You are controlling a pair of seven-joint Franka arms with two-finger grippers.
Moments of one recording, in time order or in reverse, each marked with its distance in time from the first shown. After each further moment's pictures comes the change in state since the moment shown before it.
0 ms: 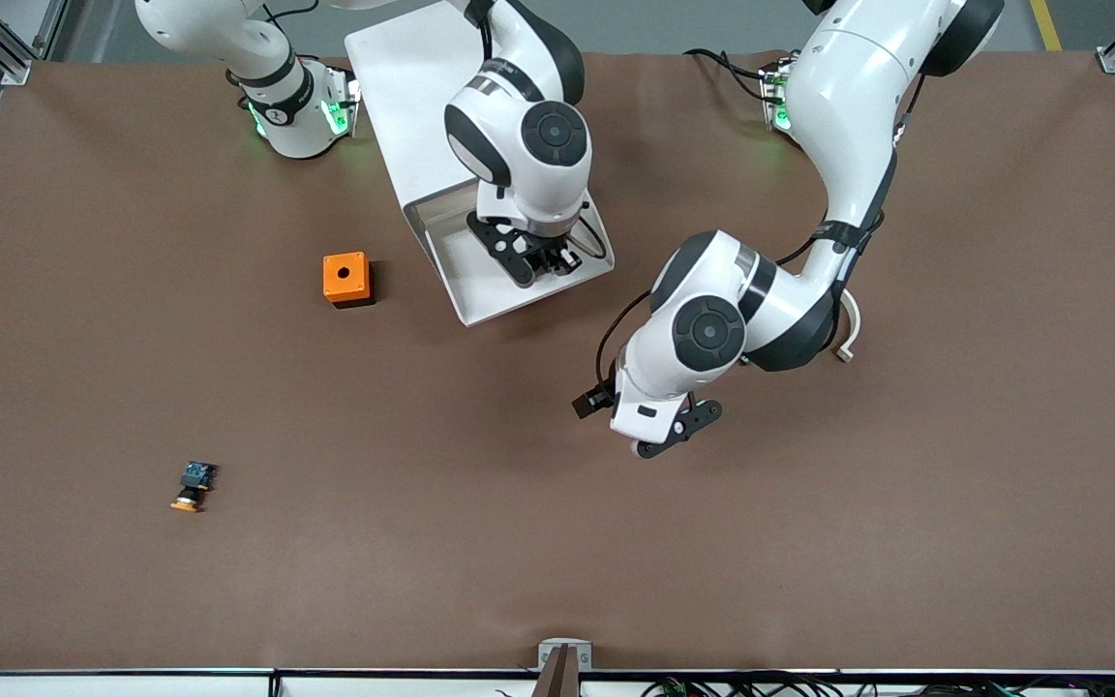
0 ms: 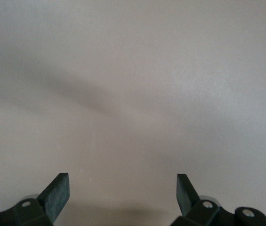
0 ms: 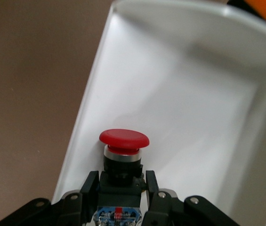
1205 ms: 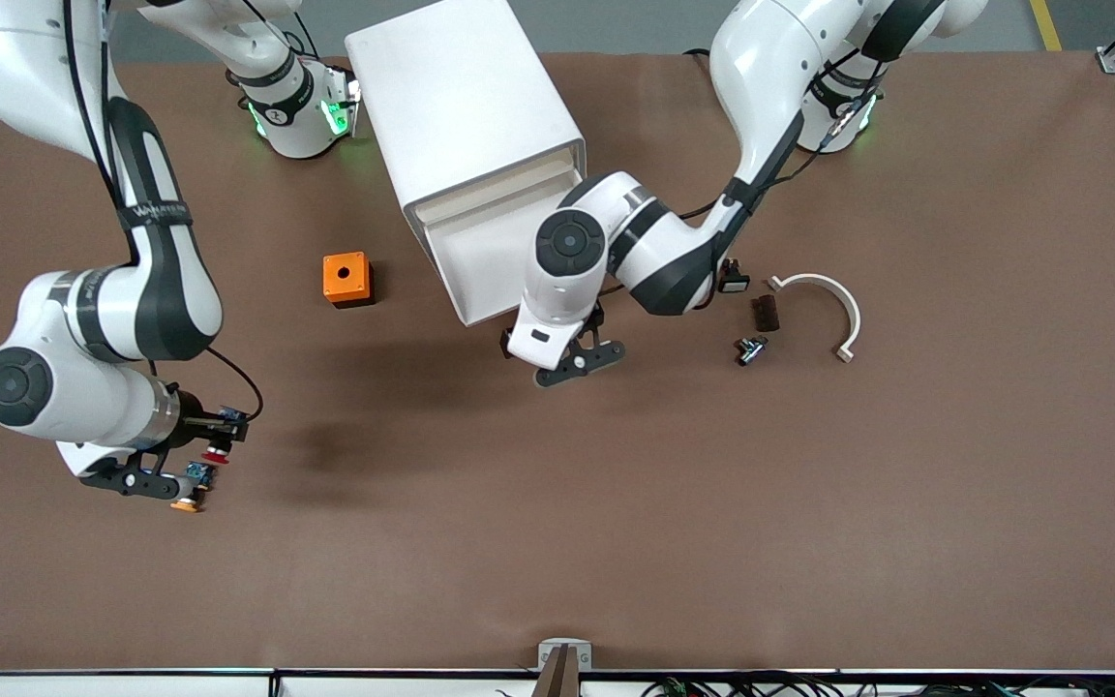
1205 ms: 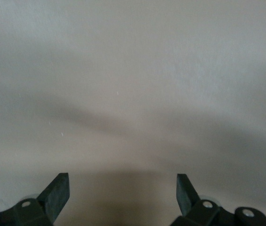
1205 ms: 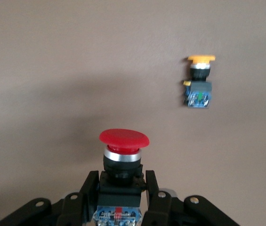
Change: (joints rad) left arm -0.198 0.000 -0.008 -0.043 0.067 0.037 -0.137; right arm -0.774 0.105 -0.023 0.047 -0.064 0.131 -1.467
